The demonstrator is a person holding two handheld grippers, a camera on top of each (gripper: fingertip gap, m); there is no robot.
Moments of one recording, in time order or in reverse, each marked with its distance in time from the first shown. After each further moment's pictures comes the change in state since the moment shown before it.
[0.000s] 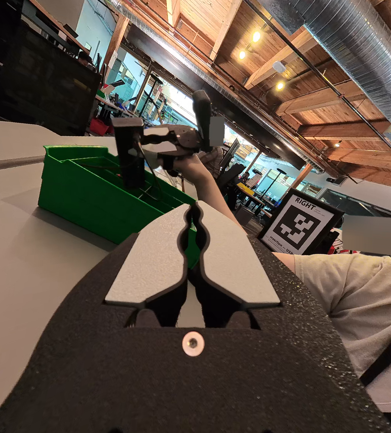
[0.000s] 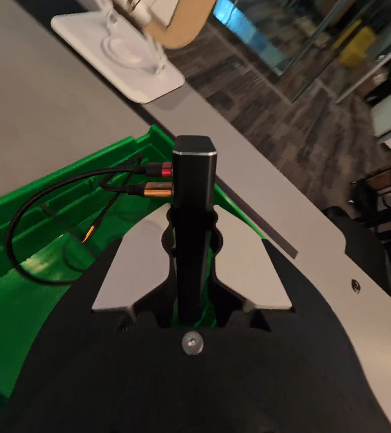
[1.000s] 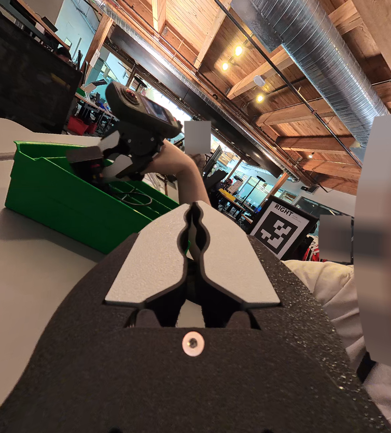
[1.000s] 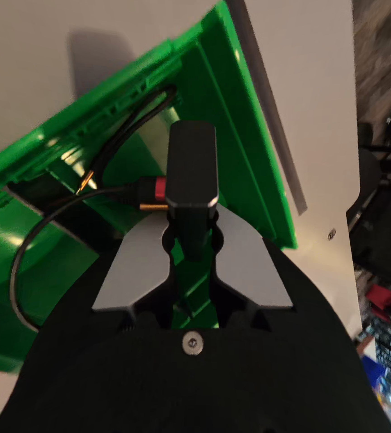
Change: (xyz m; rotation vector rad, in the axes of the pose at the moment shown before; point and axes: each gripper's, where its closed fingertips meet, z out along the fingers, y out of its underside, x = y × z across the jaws) left arm 0.010 -0.002 0.005 0.024 0.074 -0.065; right arm -0.033 0.041 0.040 -0.687 -0.096 -0.249
